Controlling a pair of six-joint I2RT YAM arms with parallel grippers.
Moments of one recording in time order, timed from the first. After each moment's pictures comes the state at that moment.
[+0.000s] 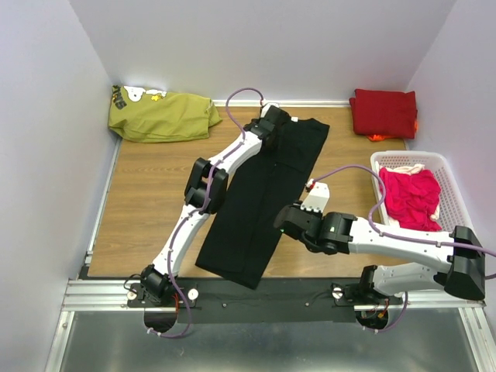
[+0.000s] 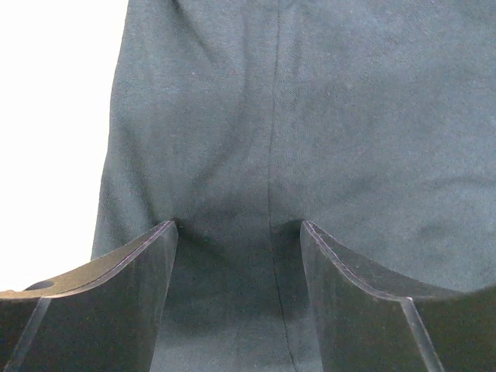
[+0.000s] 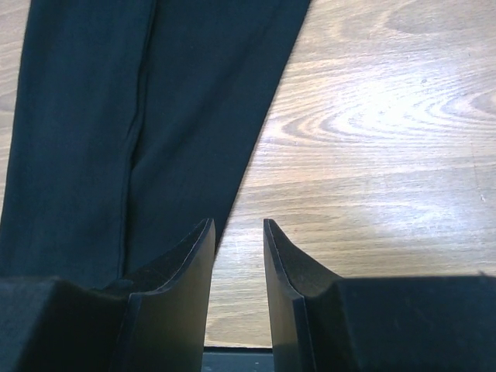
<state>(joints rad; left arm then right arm) -0.60 2.64 2.41 -0.59 -0.31 -0.41 1.19 1.20 0.87 -0.75 0.72 1.18</state>
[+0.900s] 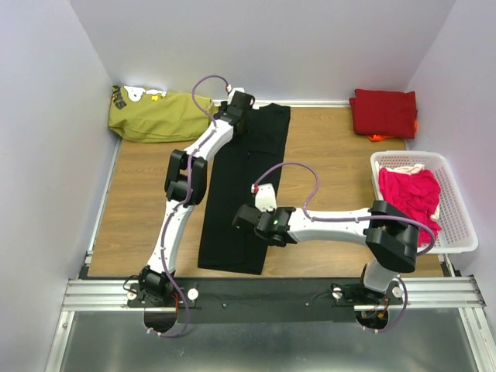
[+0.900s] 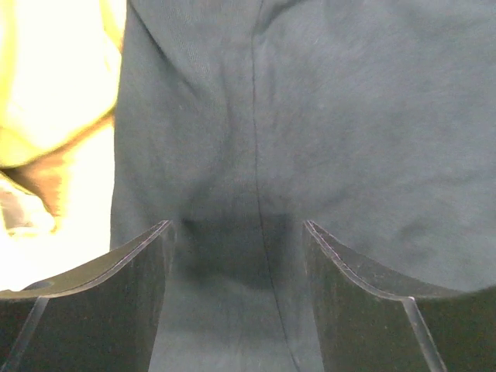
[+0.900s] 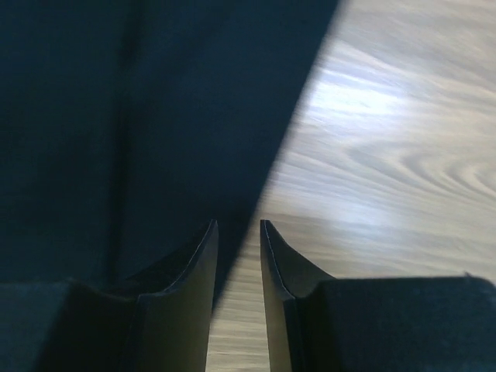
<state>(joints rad) -0.40 2.57 2.31 -0.53 -0.33 -0.35 1.20 1.70 1.07 -0.62 0.62 0.88</state>
